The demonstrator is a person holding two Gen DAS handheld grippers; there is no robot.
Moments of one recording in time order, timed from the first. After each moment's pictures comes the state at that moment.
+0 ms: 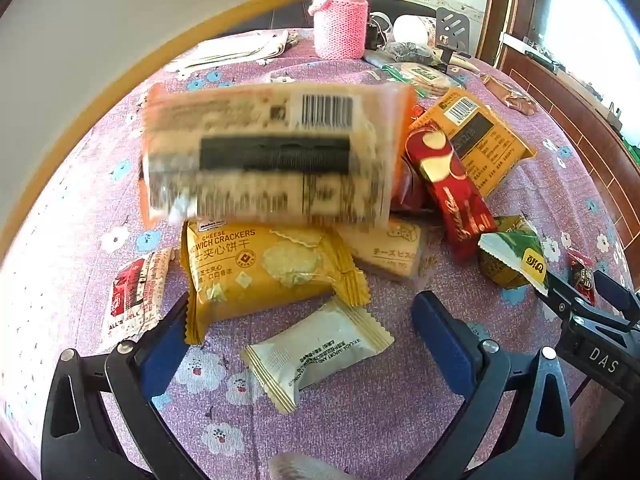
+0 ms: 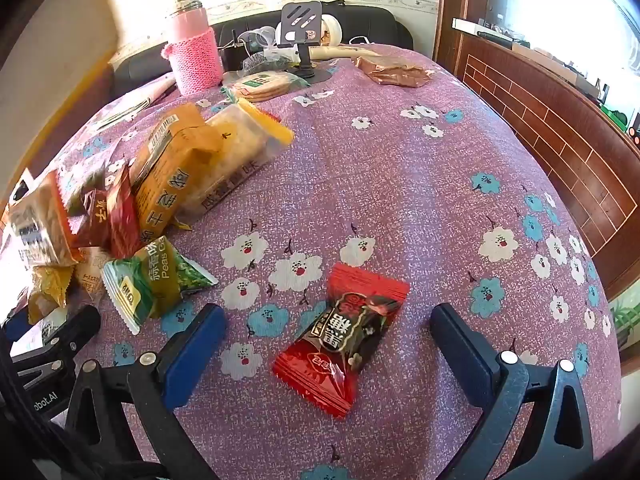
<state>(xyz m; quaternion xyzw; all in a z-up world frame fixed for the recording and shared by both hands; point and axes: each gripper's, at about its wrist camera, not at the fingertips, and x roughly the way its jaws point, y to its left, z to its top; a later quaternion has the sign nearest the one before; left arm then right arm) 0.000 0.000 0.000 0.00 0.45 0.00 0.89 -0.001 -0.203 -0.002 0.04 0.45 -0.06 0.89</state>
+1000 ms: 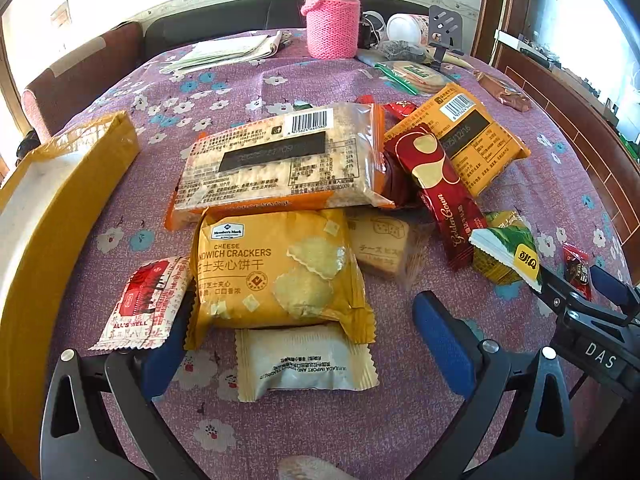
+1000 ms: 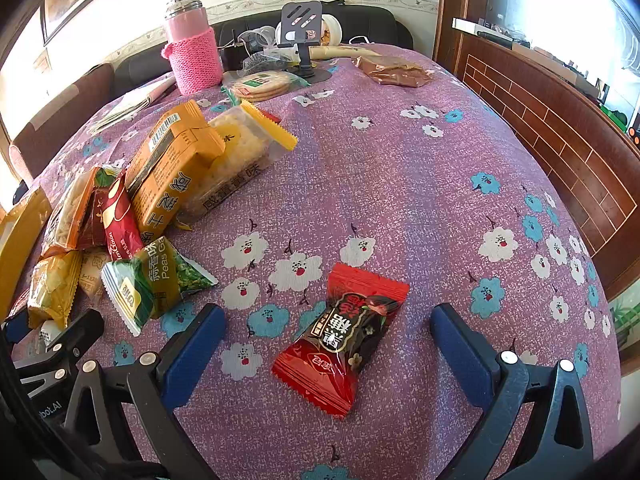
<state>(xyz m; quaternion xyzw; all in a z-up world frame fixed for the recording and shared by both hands) 0.000 -0.005 0.001 0.00 0.45 0.00 0.89 -0.001 -0.204 -0.002 0.03 0.45 -0.06 0.89</state>
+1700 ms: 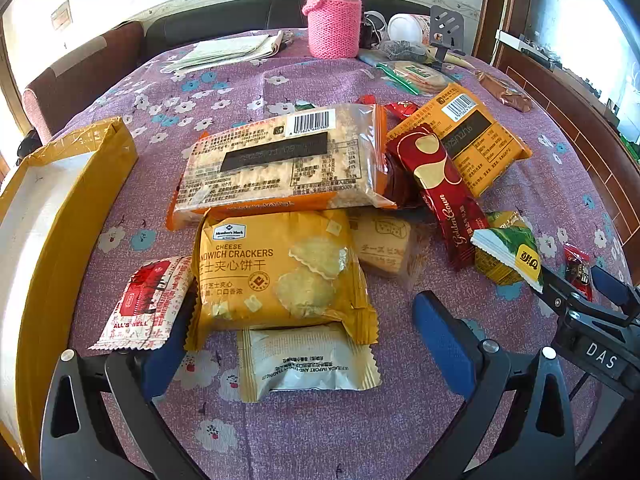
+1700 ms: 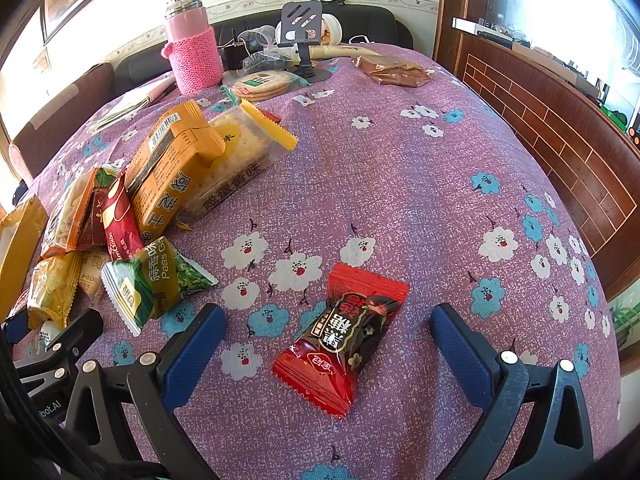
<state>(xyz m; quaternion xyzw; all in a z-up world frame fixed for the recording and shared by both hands) -0.001 -0.005 0.000 0.00 0.45 0.00 0.89 -0.001 -0.204 -0.003 0.03 0.45 -0.06 0.89</state>
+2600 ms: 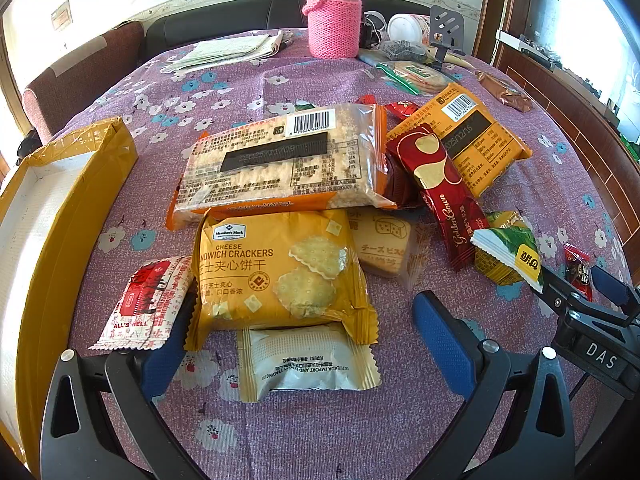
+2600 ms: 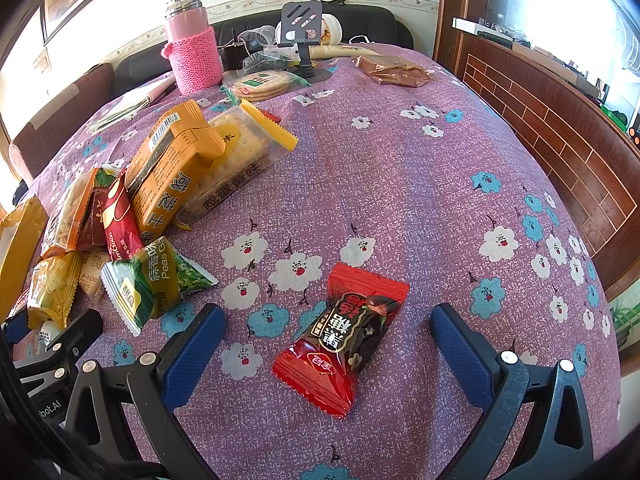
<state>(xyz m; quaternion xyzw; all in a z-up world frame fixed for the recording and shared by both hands) -0.001 -0.005 0.000 0.00 0.45 0.00 0.89 -0.001 -0.204 -0.003 0.03 0.45 -0.06 0.89</state>
